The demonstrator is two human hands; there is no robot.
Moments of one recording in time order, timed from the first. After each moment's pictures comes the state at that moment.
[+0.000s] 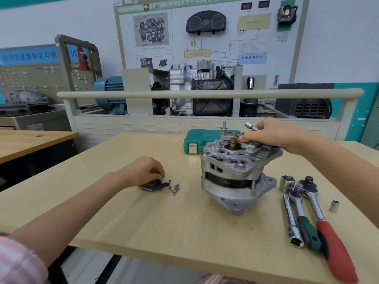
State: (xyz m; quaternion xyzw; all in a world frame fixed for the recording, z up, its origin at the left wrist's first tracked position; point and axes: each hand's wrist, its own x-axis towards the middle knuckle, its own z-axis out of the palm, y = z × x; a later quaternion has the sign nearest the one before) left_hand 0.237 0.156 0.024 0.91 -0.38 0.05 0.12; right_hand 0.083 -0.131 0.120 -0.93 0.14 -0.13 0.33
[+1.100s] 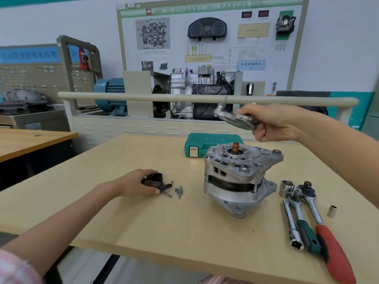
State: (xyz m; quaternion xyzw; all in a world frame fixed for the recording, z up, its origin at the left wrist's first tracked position) left_hand 0.243 0.184 0.001 0.94 -0.29 -0.06 0.18; right_hand 0.077 -0.096 0.165 -0.78 0.14 -0.07 0.61
